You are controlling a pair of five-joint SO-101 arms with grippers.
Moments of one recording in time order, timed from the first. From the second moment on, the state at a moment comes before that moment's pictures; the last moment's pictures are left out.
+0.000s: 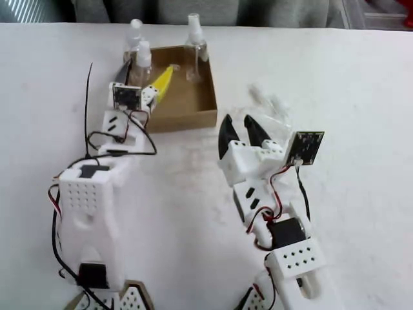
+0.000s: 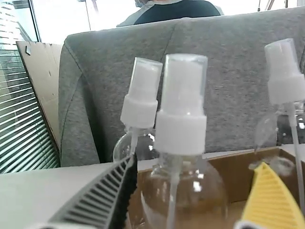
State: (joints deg) left arm -3.3 44.2 20.4 -59.6 -3.6; right arm -21.5 -65.0 75.3 7.1 -23.8
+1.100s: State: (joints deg) left arm -3.4 14.6 44.0 -51.2 -3.7; right arm -21.5 -65.0 75.9 7.1 -20.4
